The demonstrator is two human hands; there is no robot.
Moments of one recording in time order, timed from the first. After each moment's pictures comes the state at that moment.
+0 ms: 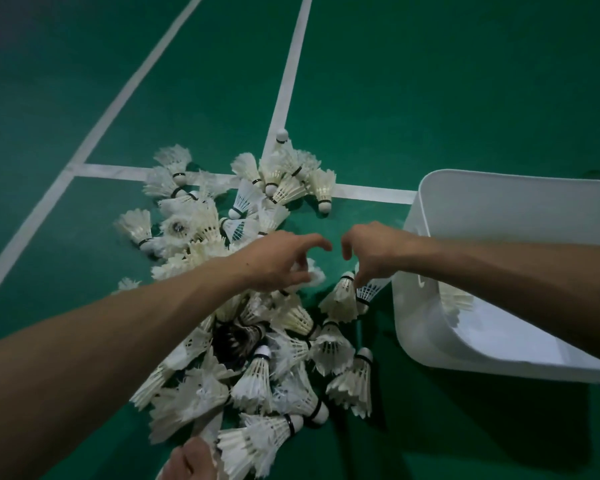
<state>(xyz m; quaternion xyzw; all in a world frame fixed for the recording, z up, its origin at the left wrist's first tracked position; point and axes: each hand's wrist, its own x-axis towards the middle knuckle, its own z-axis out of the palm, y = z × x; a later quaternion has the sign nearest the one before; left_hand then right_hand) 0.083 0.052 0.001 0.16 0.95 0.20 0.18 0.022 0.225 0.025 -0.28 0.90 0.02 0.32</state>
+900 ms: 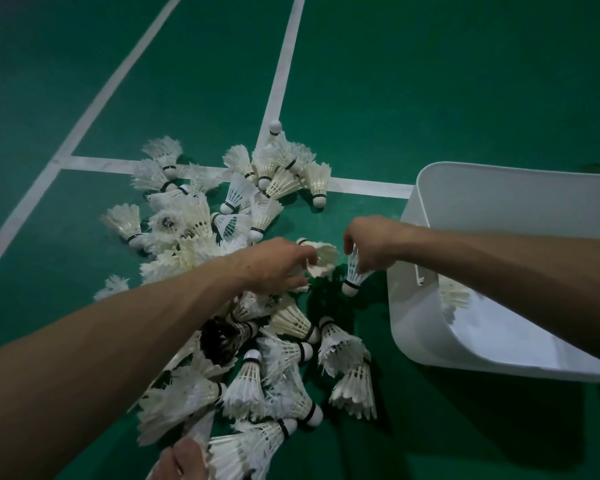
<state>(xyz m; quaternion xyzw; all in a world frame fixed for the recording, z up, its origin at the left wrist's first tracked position) 0.074 0.054 -0.027 0.18 0.94 0.15 0.23 0.004 0.229 0.009 -0.26 0.91 0.03 0.32</state>
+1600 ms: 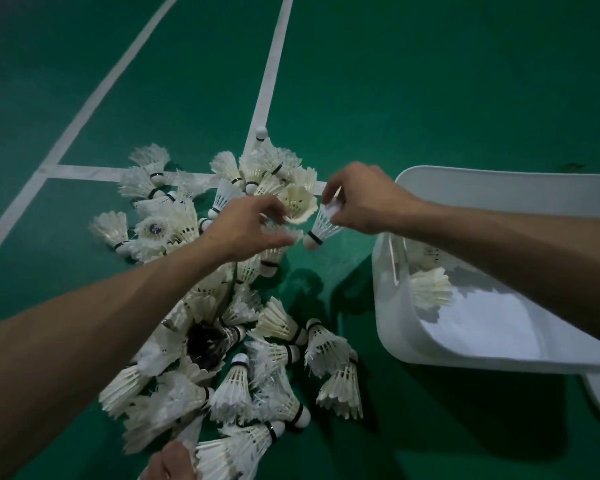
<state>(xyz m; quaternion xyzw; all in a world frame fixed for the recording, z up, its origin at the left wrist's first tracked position) 0.061 0.049 0.014 0.00 0.94 0.34 0.08 0.000 0.233 0.064 -0.23 0.94 -0.21 0.15</state>
